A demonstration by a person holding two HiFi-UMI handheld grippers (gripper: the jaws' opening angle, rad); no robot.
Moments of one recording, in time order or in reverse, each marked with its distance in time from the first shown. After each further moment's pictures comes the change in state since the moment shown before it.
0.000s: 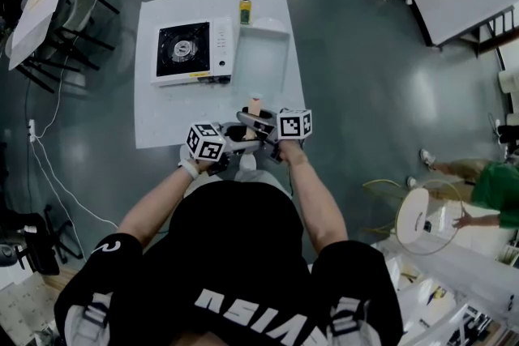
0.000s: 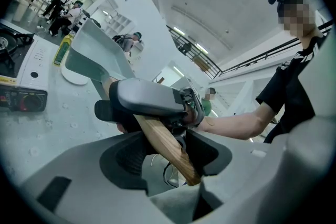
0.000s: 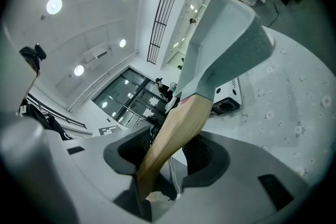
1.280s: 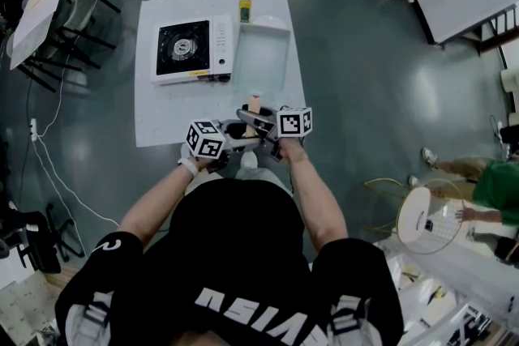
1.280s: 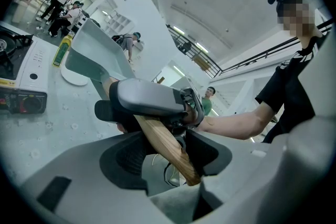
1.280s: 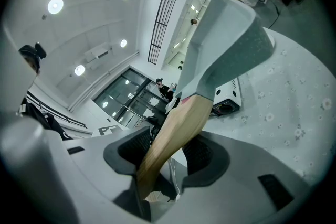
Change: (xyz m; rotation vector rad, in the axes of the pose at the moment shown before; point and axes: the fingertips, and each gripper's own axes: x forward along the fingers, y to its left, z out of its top) left arm 0.003 0.005 0.003 0.008 0.007 0.008; right arm -0.001 -0.004 0.005 -0.016 -0.002 0.009
